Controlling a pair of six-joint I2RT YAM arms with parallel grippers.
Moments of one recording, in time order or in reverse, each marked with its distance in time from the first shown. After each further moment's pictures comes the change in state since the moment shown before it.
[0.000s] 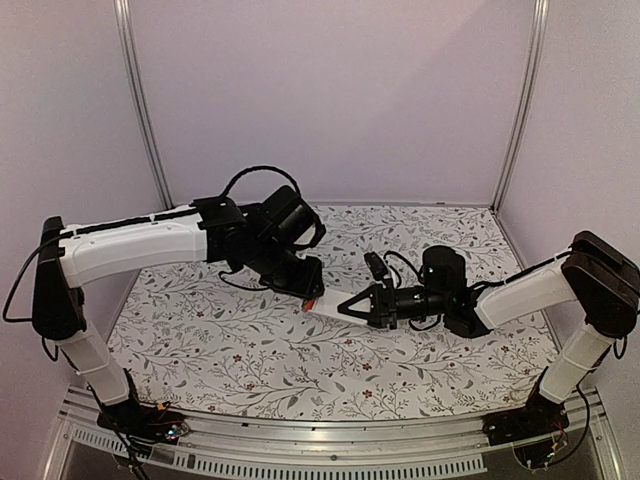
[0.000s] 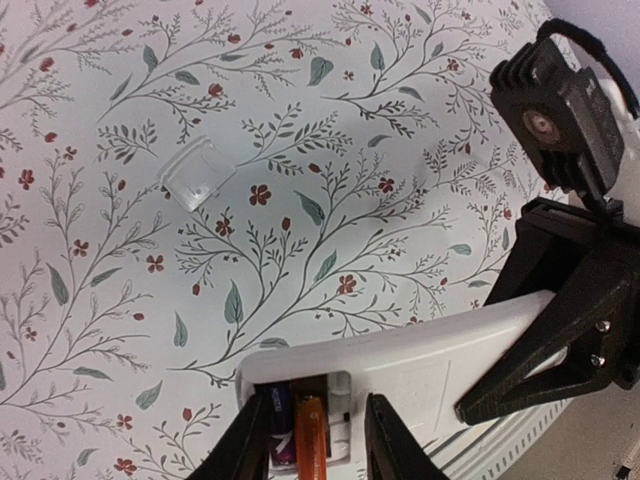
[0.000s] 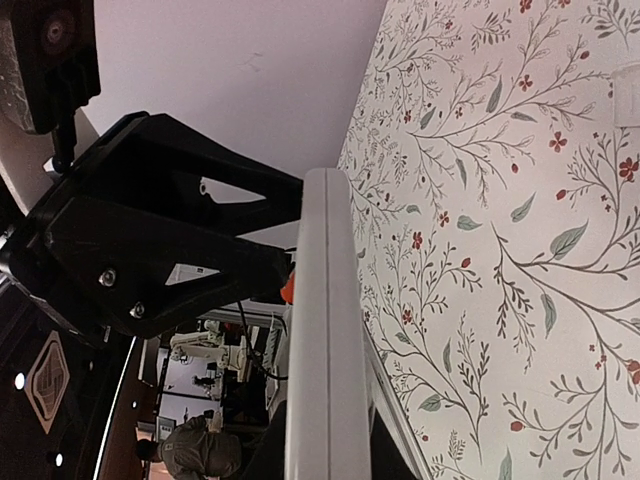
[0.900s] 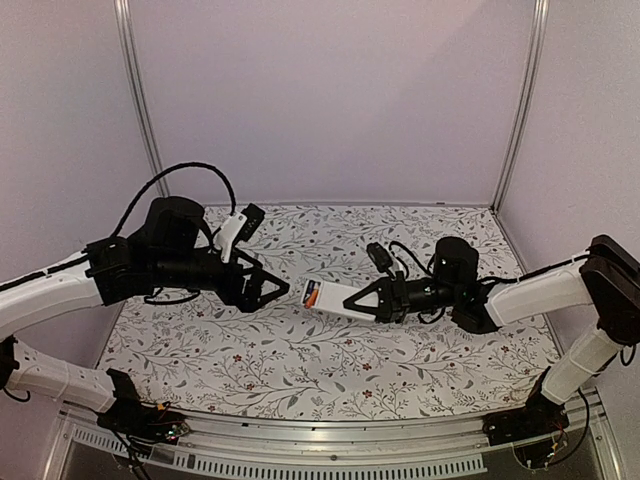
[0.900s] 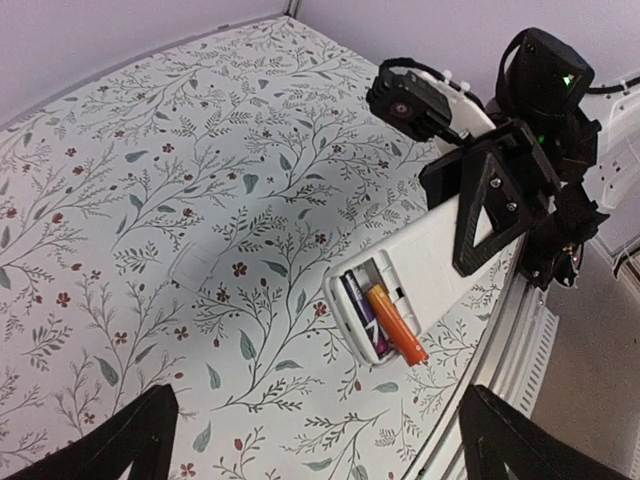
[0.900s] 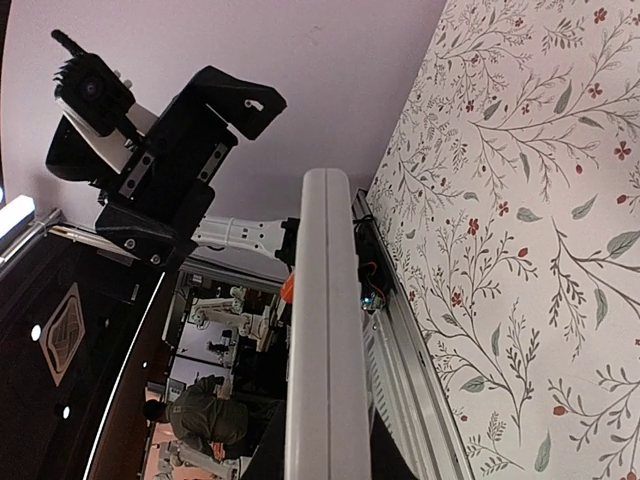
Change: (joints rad) left arm 0.105 -0.587 -0.509 0.381 0.151 0.322; right arm -0.025 -0.077 -0.005 0.024 -0.118 0.004
